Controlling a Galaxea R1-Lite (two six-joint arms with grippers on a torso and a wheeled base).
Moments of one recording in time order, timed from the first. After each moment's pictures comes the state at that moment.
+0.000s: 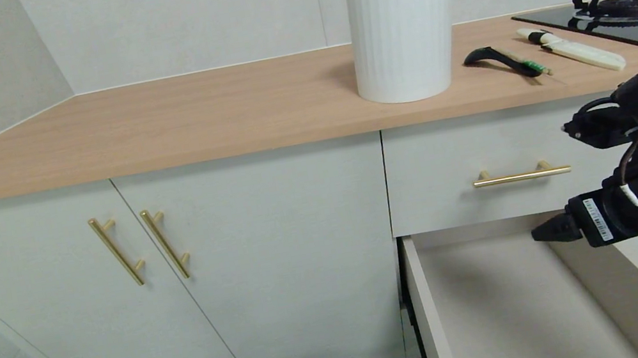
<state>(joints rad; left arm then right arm) 0.00 0.00 0.00 0.00 -0.03 0.01 0.42 1.50 -1.04 0.36 -0.20 0.20</state>
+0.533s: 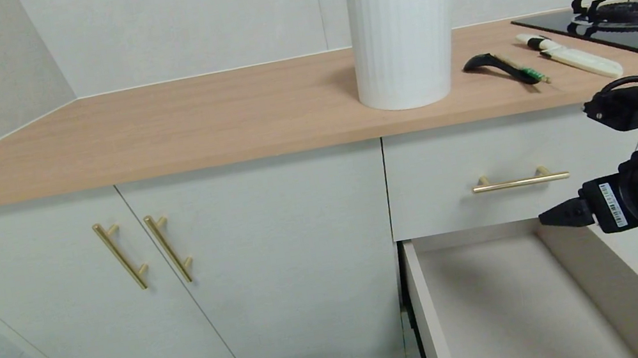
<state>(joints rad) 0.00 0.00 0.00 0.00 -0.03 0.01 0.41 1.45 -1.04 0.33 -0.20 0.19</state>
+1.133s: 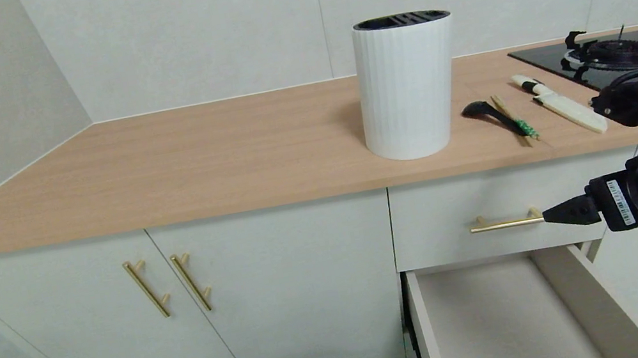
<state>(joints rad) 0.00 0.00 0.00 0.00 -0.03 0.01 0.41 1.43 -1.04 0.33 -0.20 0.18</state>
